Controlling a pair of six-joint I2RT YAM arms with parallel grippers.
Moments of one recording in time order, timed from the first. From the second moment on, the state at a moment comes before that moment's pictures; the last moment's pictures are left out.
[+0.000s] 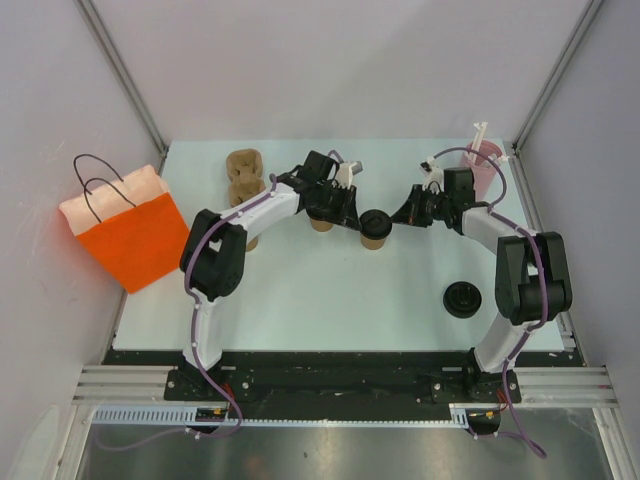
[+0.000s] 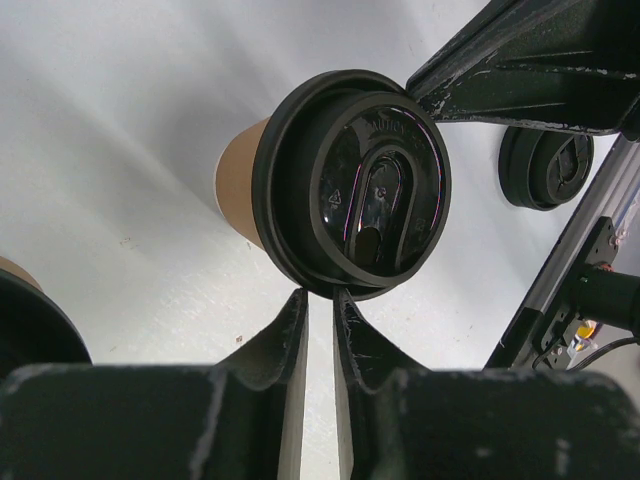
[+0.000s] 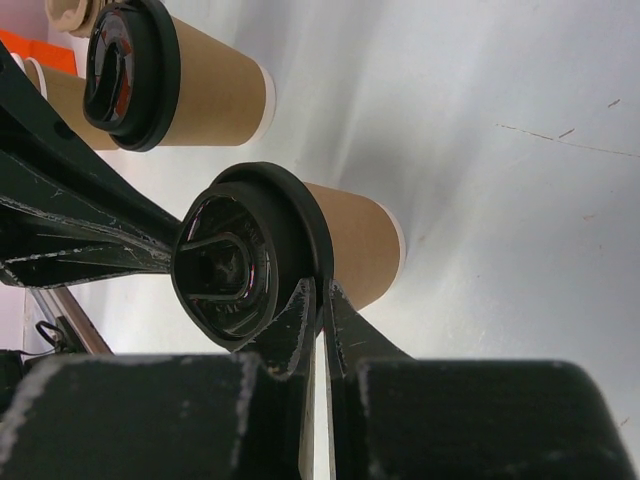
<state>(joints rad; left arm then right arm) -0.56 2.10 1.68 -0.45 0.59 -0.23 0.12 1.75 1.09 -0.08 -0.66 0.32</state>
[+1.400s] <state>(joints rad) -0.54 2.18 1.83 -0.48 0.55 -0.19 0.10 1.71 1.10 -0.19 -0.67 0.31</state>
